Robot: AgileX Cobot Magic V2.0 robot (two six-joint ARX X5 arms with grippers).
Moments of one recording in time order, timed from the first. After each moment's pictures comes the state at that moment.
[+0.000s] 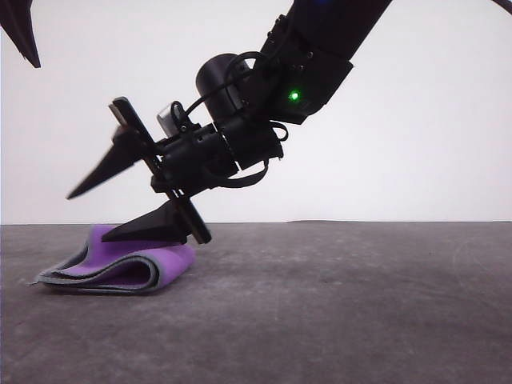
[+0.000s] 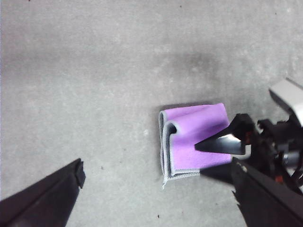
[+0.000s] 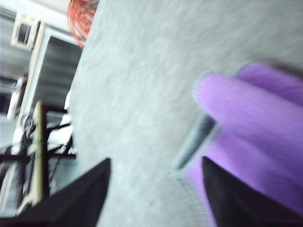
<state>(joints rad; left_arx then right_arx) 0.15 1.62 1.76 -1.29 0.42 0.14 0.71 2.15 1.45 0.12 -0.80 0.68</state>
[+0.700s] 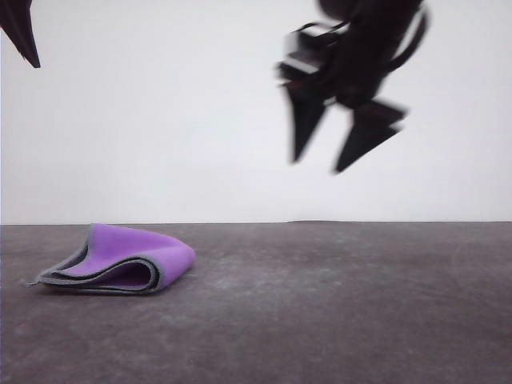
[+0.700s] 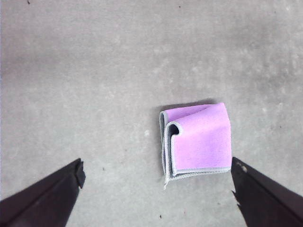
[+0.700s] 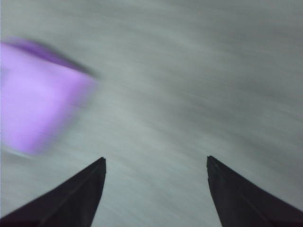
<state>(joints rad) 0.15 1.62 1.76 -1.29 0.42 0.16 0.43 1.68 1.45 -0.76 -0.18 0.06</state>
